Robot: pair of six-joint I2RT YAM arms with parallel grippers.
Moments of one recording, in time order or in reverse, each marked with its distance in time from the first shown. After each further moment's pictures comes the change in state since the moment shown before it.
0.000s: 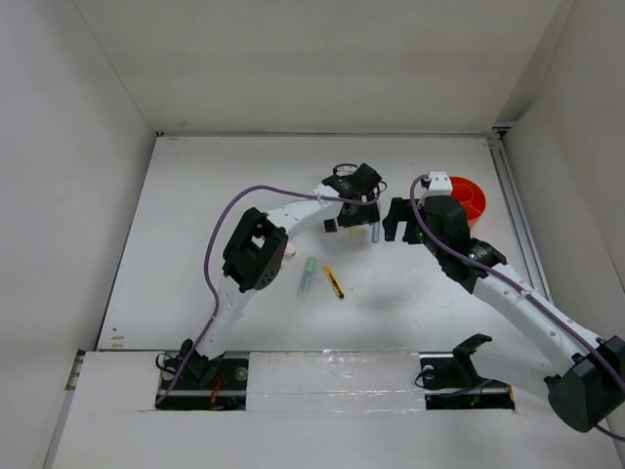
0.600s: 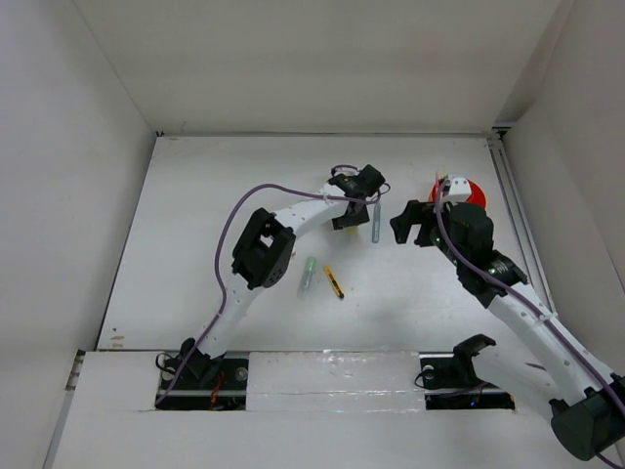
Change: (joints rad) left arm -0.011 0.101 0.117 -0.102 -0.107 -0.068; right arm -0.076 -0.156 -0.061 0.029 -0.157 -0.010
